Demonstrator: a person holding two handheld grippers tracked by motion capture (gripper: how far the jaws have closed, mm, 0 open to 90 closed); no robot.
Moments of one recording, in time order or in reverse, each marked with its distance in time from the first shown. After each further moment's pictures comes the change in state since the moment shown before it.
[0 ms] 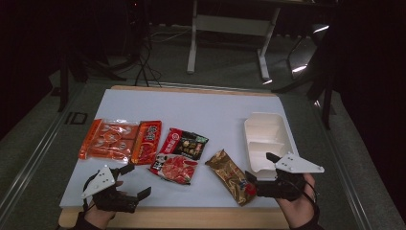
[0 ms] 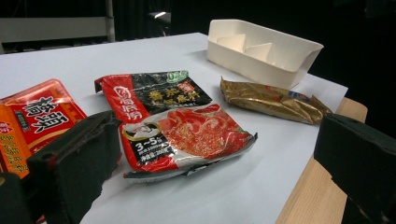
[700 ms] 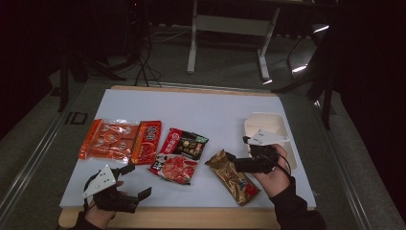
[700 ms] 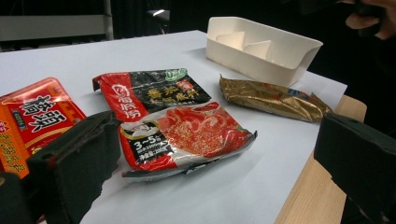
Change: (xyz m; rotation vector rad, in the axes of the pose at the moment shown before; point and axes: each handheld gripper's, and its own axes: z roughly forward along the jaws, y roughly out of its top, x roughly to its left) left arm 0.001 0.000 0.001 0.010 -0.003 0.008; right arm -0.007 0.033 0.075 0.090 0.070 -0.041
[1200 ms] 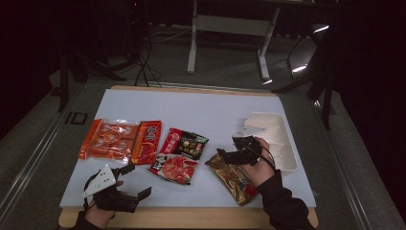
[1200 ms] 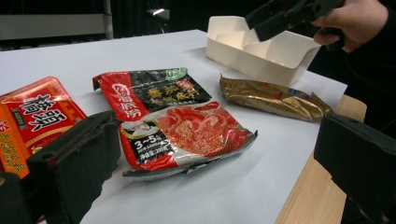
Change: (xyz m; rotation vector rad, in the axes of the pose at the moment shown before) left arm 0.001 0.000 0.001 0.005 -0.003 -0.007; right arm -0.009 -0.003 0.056 0.116 -0.008 0.042
